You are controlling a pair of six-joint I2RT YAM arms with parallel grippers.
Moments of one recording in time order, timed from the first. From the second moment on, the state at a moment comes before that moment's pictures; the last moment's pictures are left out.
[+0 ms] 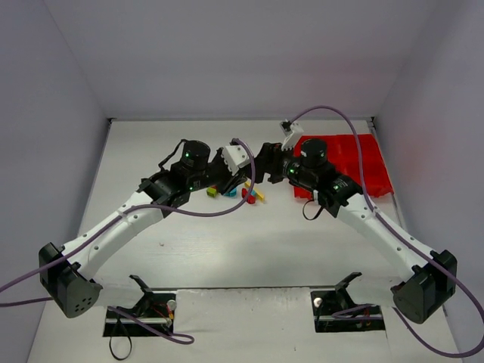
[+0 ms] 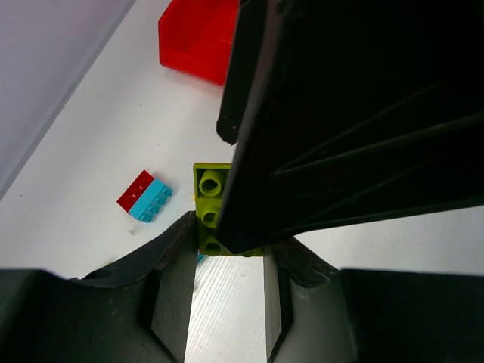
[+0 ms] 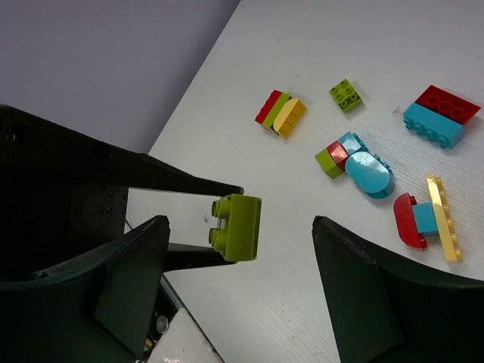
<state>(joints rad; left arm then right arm) -0.72 1.30 1.26 -0.35 0.26 0.30 0.58 1.23 1.07 -0.11 -0.34 0.55</state>
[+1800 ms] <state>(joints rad) -0.73 1.32 1.25 -0.48 -0.16 0.14 0.43 1.26 1.02 -0.29 0.28 0.47</state>
